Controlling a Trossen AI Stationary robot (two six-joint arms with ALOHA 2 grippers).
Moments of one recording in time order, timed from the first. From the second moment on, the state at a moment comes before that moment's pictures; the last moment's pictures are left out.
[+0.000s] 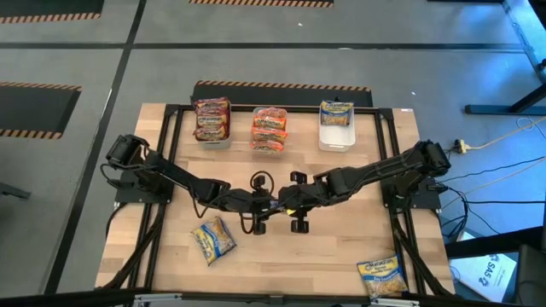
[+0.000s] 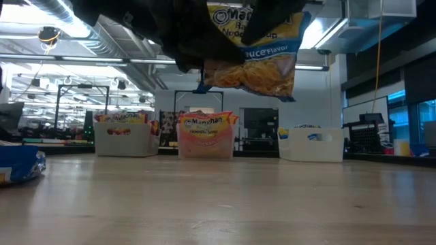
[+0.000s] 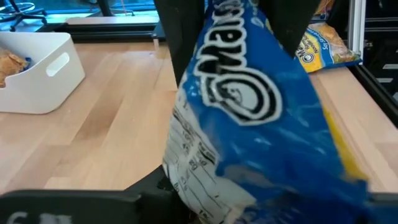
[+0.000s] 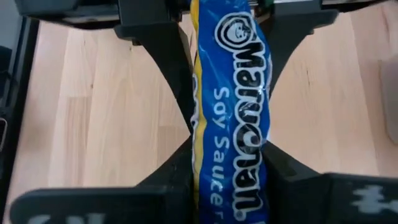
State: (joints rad) left arm -0.30 1.66 0.87 0.39 -0.35 -0.12; right arm 0.27 1.74 1.46 -0.69 0.09 0.24
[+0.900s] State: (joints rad) left arm -0.36 1.51 0.85 0.16 -0.35 -0.17; right arm -0.04 1.15 1.19 -0.99 0.28 -0.03
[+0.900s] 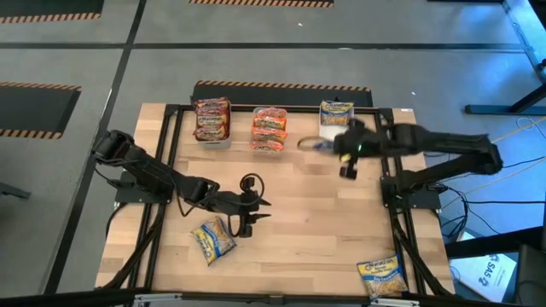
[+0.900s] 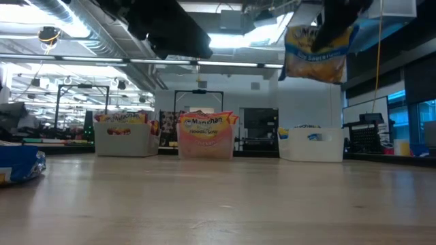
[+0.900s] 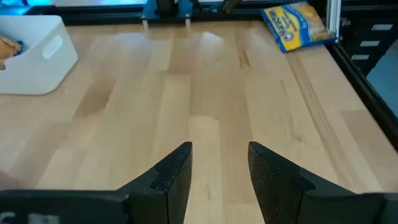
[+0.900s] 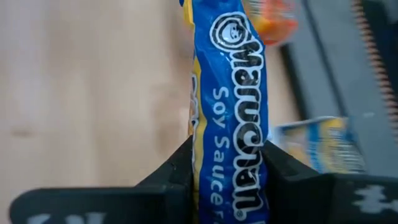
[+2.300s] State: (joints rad) left arm -0.32 1.51 0.84 0.15 -0.33 -0.20; right arm -0.92 1.70 1.18 -0.78 -0.21 -0.84
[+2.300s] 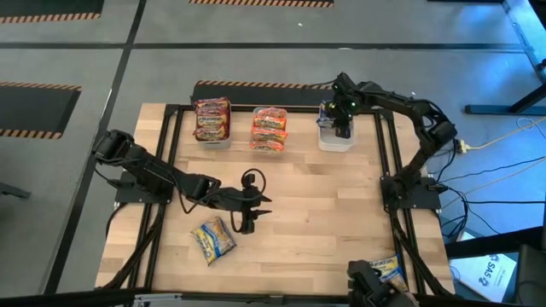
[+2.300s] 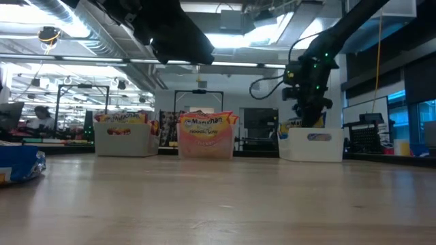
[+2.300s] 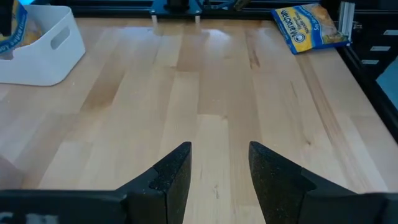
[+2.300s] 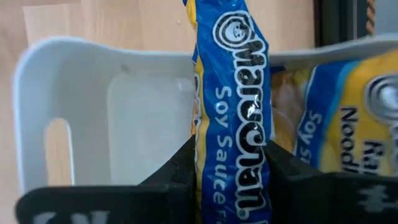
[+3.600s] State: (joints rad) left arm -0.32 1.51 0.84 0.21 -0.32 -0.20; right arm -0.61 1.50 1.41 -1.07 -0.21 -0.36
